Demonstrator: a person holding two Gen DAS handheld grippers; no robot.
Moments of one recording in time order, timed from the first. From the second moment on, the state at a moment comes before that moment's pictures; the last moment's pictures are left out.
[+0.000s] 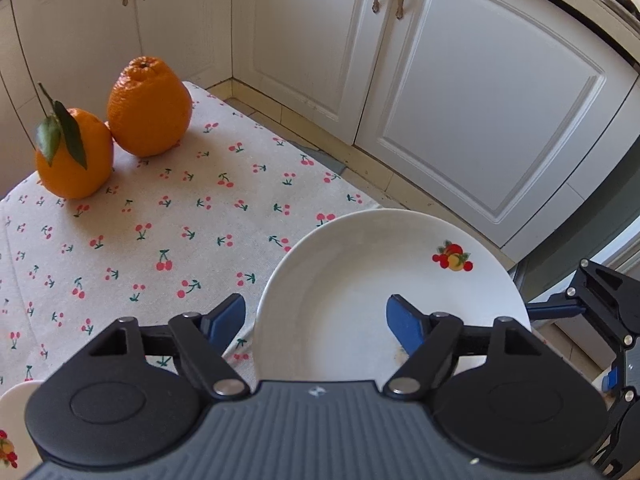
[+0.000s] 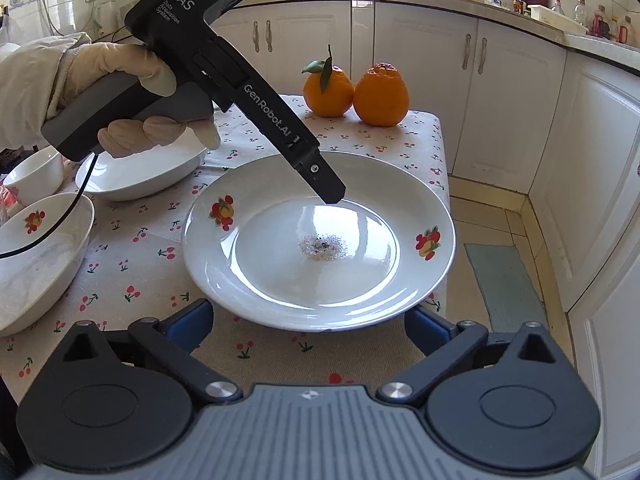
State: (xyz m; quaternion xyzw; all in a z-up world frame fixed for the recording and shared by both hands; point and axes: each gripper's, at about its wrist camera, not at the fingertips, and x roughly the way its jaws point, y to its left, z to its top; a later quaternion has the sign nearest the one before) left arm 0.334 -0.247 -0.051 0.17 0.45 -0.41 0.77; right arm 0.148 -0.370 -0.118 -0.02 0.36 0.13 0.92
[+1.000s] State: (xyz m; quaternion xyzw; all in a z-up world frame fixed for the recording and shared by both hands) left arm 0.069 -0.042 -0.014 0.17 0.28 -0.24 0.92; right arm 0.026 -0.268 -0.077 -0.02 0.30 0.13 0.95
